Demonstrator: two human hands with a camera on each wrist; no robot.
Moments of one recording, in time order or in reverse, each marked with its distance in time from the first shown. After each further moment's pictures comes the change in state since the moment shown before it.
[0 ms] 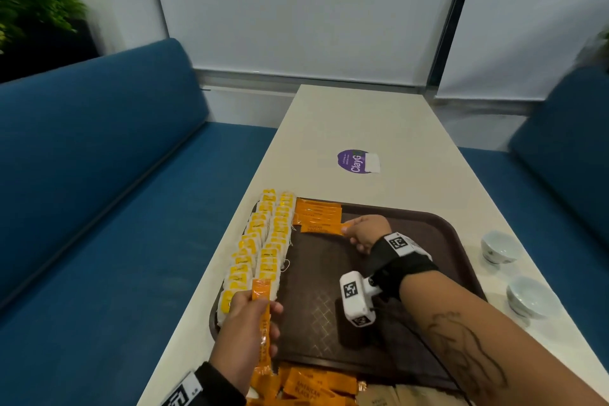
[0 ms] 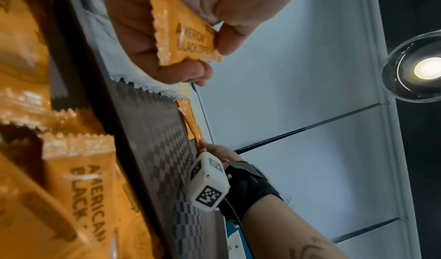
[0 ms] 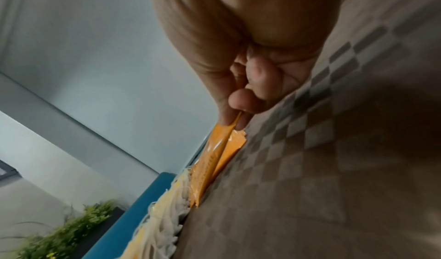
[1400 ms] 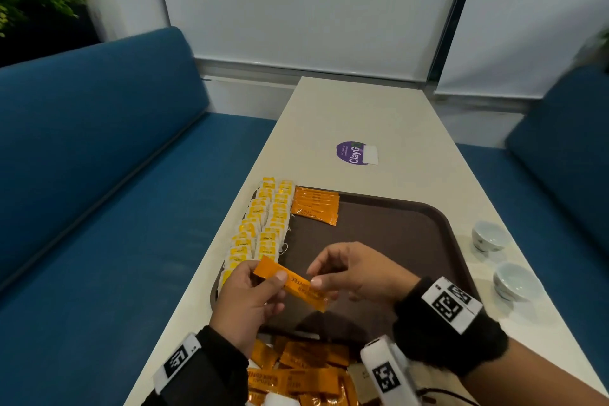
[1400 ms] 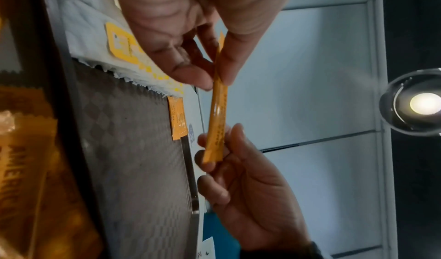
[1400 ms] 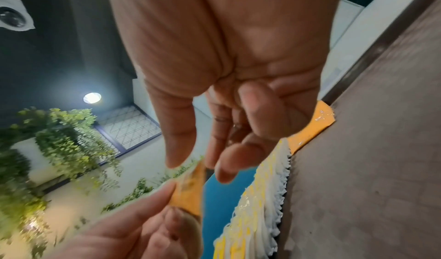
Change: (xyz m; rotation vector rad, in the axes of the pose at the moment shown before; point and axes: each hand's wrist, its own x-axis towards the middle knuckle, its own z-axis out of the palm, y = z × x) left_hand -0.003 0.000 0.001 -0.104 -0.070 0.127; right_hand -0.132 0.032 0.001 -0.159 -0.554 -0.455
